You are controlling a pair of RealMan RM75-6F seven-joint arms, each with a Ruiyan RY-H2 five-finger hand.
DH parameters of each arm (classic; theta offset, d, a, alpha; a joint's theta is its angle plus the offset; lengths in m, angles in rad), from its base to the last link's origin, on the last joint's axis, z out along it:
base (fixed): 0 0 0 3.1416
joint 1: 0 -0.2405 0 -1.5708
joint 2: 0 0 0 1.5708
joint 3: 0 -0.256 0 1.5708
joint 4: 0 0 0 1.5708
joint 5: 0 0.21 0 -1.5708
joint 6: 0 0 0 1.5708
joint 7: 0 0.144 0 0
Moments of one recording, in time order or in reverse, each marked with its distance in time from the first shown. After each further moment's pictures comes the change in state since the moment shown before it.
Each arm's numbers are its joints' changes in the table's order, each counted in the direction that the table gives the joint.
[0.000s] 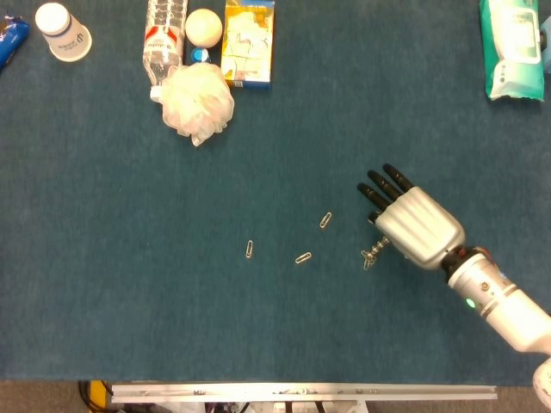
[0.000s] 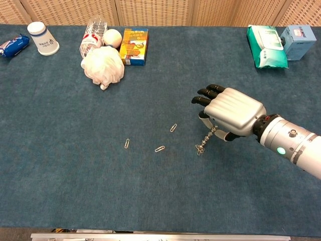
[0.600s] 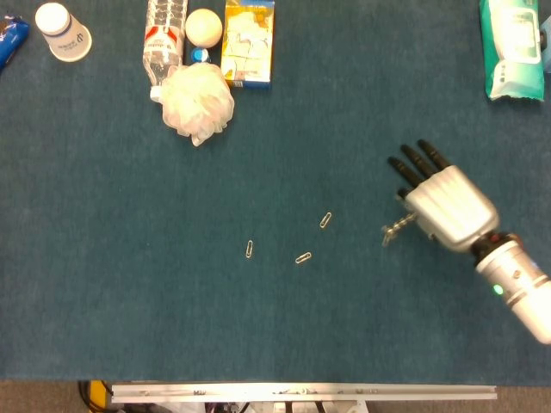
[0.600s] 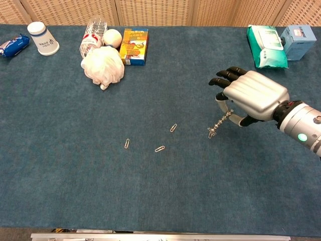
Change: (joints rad) left arm 0.001 0.003 -0.002 0.001 0.002 -0.004 0.010; right arm 0.048 -0.088 -0.030 -0.005 -0.024 0.065 0.088
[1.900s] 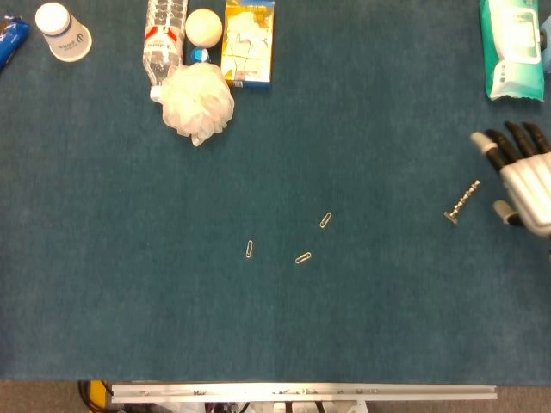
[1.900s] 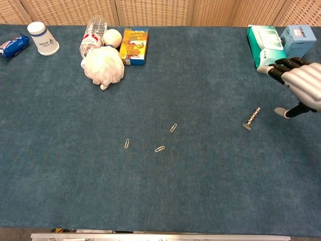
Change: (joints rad) left arm 0.015 0.018 -0.003 0.007 -0.007 -0.026 0.033; right arm 0.178 -0.065 -0.023 0.177 -0.046 0.112 0.296
